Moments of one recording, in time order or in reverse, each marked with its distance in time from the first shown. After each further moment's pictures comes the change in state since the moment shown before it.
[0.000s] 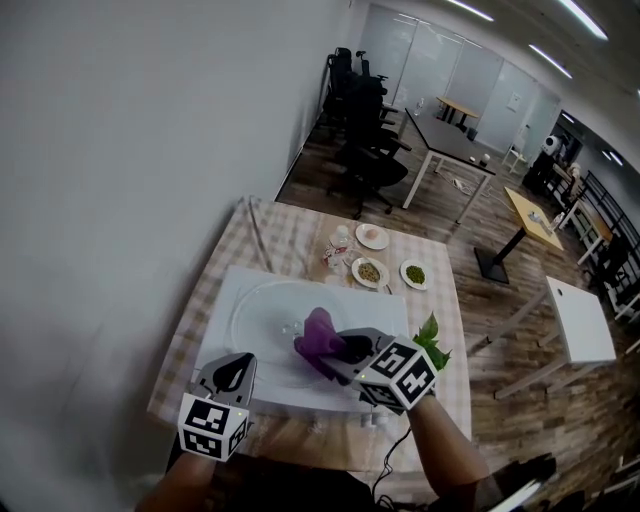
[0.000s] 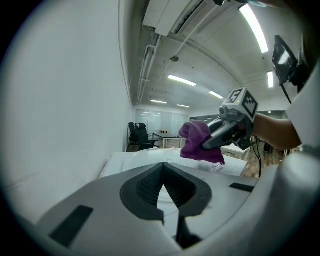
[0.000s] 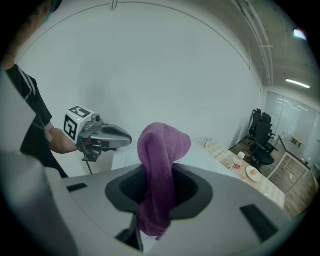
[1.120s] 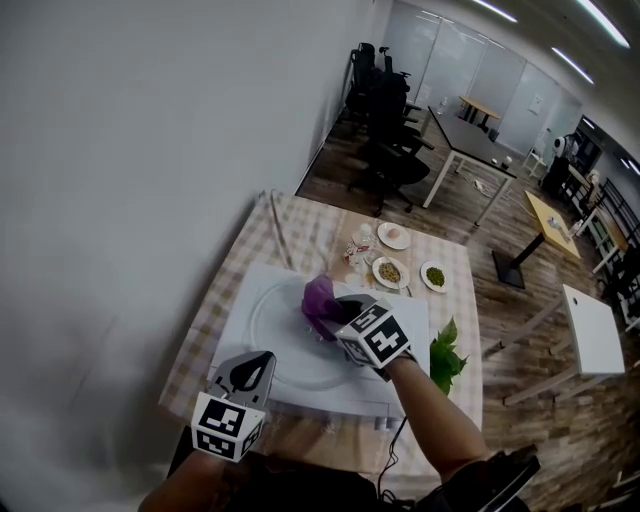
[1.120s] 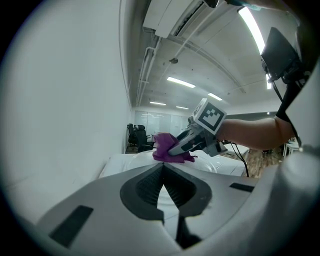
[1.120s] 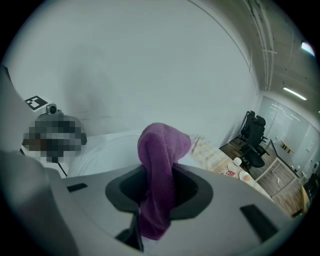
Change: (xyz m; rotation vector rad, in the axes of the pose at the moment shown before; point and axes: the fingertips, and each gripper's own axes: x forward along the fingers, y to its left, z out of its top) left arm -0.002 0.001 0.004 -0.002 -0.019 -0.014; right arm 0.079 -0.056 0.021 -0.034 0.097 -0.101
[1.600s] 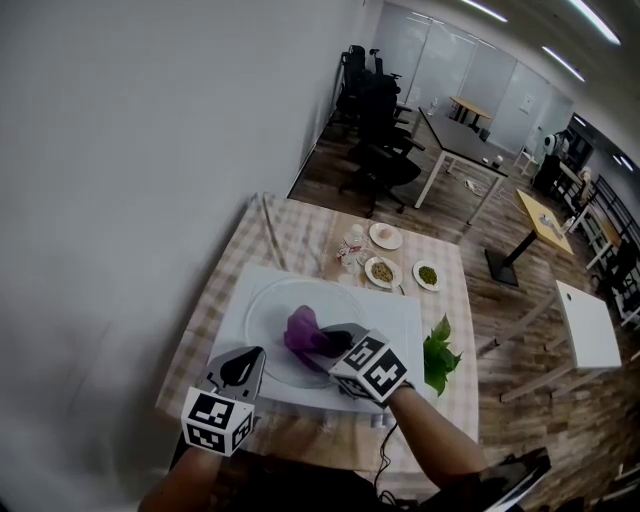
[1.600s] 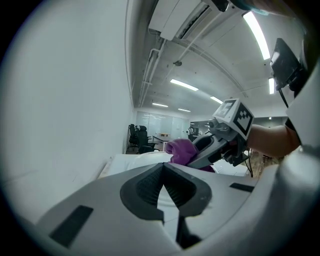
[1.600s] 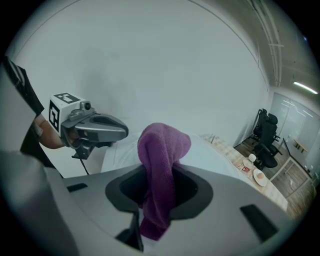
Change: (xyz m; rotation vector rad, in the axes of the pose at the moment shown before) left arm -0.004 0.013 0.006 -0.041 -0.021 0.006; right arm -0.026 0.070 -0.011 -0.012 -0.025 0.130
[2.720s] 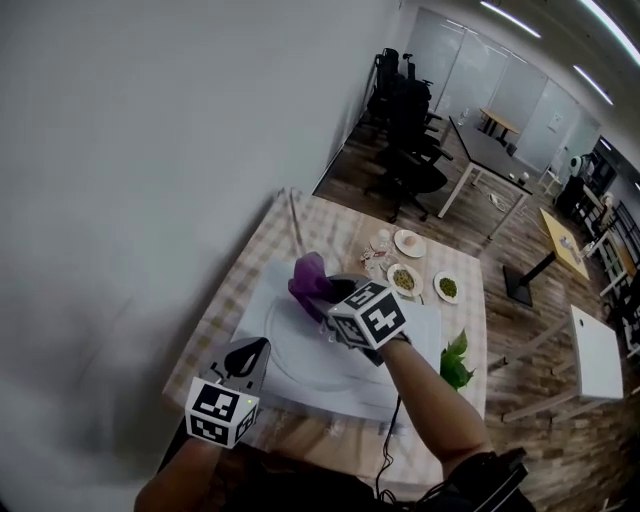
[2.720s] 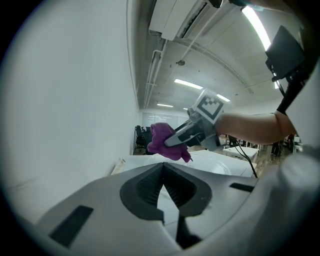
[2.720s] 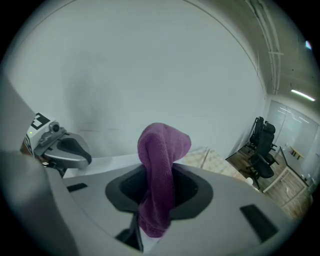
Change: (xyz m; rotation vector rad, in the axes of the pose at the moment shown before) left arm -0.003 0.028 -0.002 0.016 -0.009 0.073; right arm 0.044 -0.065 0.079 -0.033 -0.055 -0.060
